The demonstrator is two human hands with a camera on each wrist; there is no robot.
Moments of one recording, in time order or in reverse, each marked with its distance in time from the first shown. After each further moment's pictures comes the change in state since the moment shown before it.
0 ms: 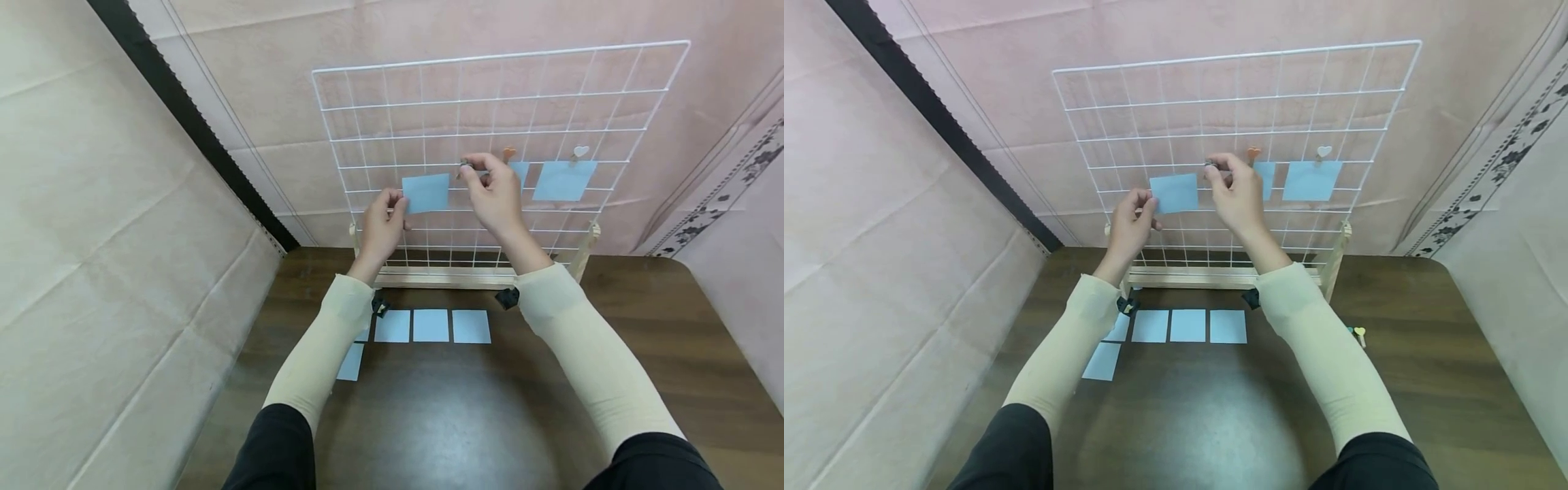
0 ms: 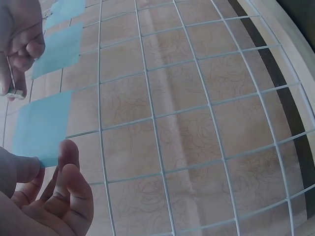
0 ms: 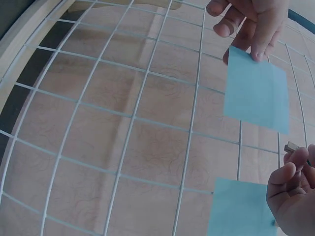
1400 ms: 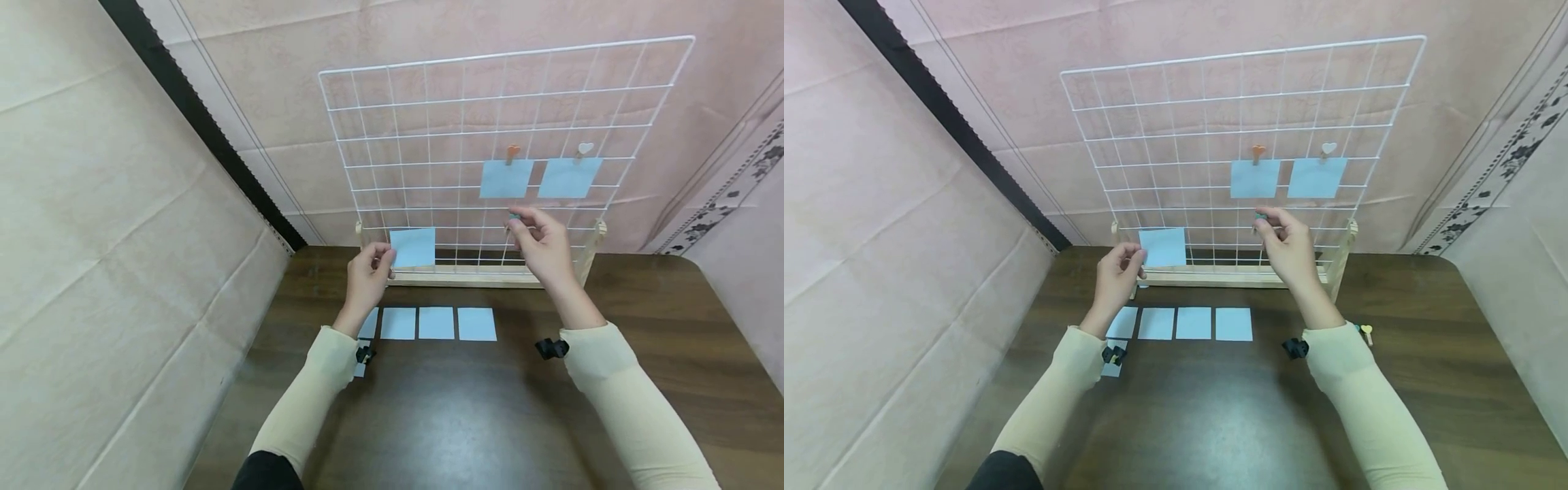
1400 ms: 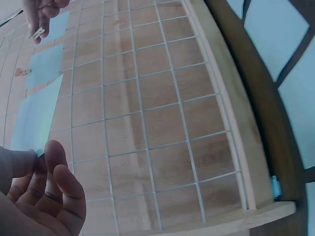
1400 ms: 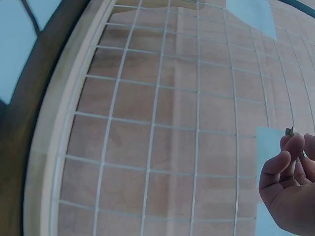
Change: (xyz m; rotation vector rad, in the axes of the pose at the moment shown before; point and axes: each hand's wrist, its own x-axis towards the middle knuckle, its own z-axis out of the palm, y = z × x) left_hand -0.087 -0.043 -0.030 0.069 0.024 0.032; right_hand -0.084 0.044 -0.060 0.026 -0.051 0.176
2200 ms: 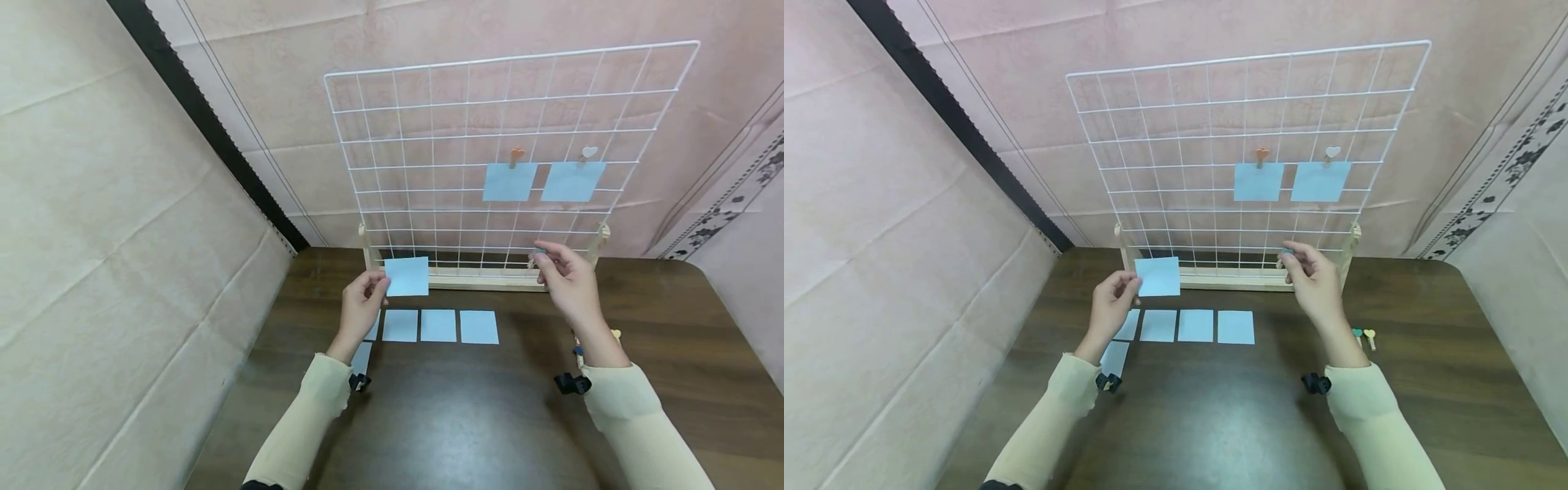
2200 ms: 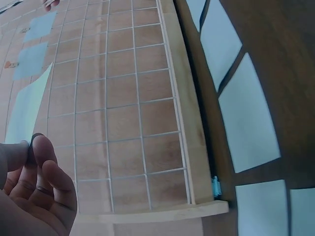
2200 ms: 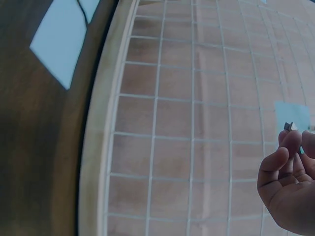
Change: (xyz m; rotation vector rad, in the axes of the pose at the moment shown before) left_hand -0.043 -0.027 -0.011 -0.040 0.012 -0.084; right_hand -0.044 0.034 -0.026 -0.035 0.028 0.059
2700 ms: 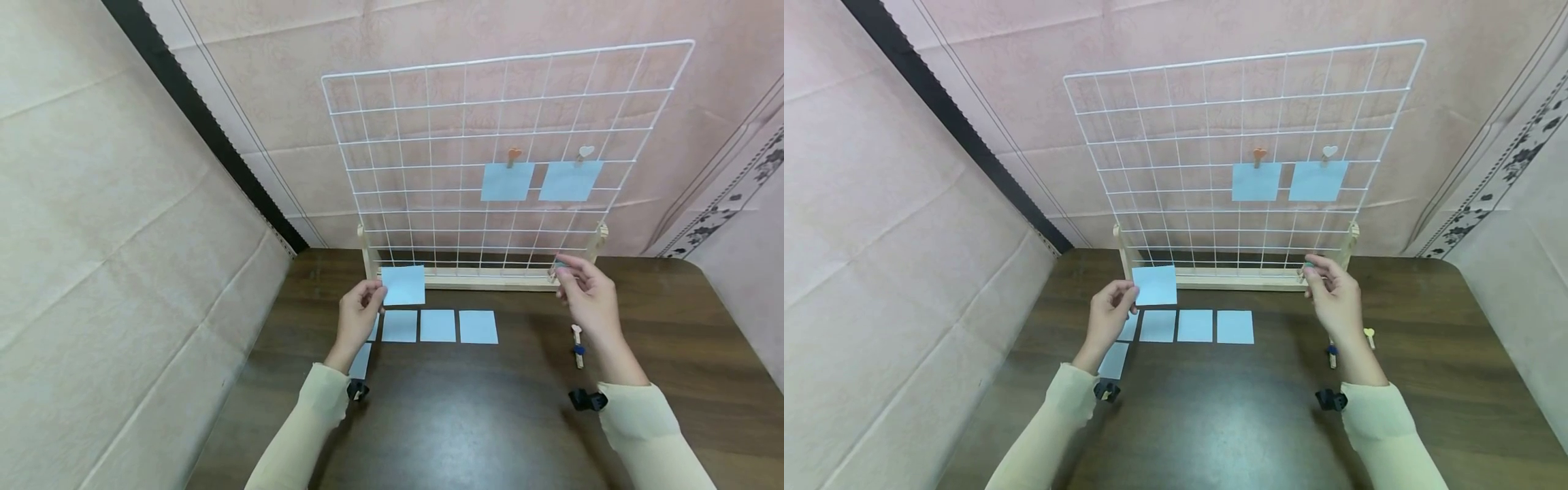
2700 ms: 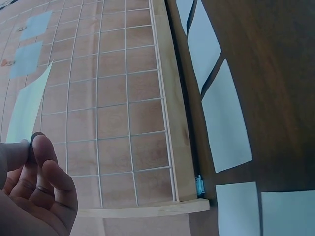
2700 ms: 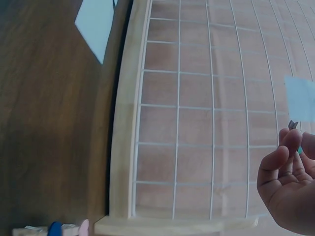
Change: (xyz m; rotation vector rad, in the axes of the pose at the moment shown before) left_hand -0.013 -0.008 -0.002 -0.003 0.010 -0.021; right_hand -0.021 0.022 -0.027 0.016 0.061 0.083
